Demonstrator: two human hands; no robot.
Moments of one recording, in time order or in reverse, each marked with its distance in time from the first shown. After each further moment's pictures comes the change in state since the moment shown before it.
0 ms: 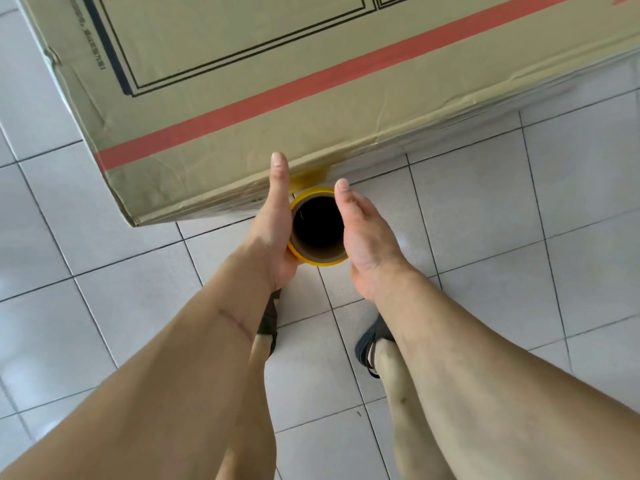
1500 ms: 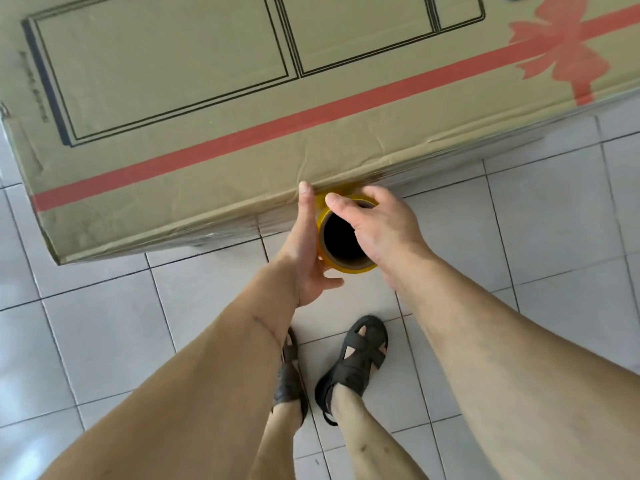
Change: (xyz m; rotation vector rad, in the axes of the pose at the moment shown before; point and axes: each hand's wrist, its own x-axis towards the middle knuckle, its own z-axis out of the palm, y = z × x) left_hand 0.017 0.006 0.141 0.012 0.021 -0.064; right_hand 0.049 -0.074 -0.120 -0.442 0.096 -0.135
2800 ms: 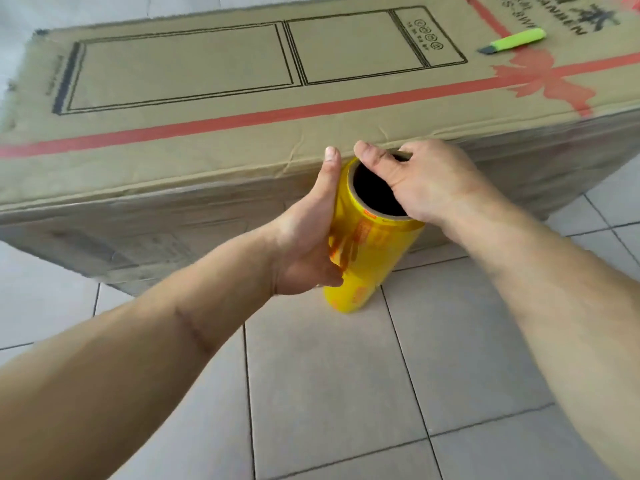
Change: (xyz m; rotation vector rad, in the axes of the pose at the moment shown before) left_hand 0.058 -0.023 0.003 0.241 -0.360 0.465; right_hand 0.050 0.033 -0.034 -0.473 0.333 -0.674
